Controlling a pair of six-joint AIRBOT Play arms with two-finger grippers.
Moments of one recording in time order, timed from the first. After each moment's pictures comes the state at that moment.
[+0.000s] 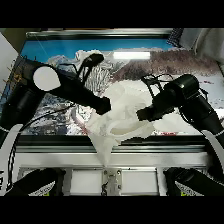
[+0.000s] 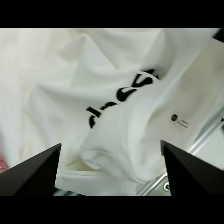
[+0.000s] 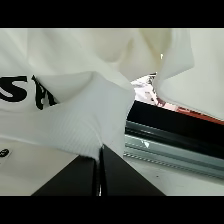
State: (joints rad) left arm -0.50 -1.21 1.49 1.21 -1.43 -1.55; right arm 0.52 -1.16 1.29 1.58 -1.59 -1.30
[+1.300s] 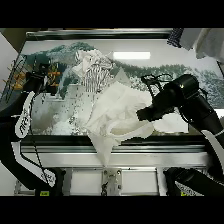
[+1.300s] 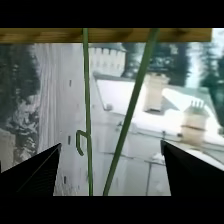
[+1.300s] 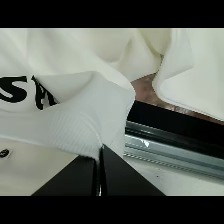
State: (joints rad) left arm 0.09 -1.84 1.51 2.04 -0.92 -1.71; right arm 0.52 -1.16 1.29 1.58 -1.59 -1.31
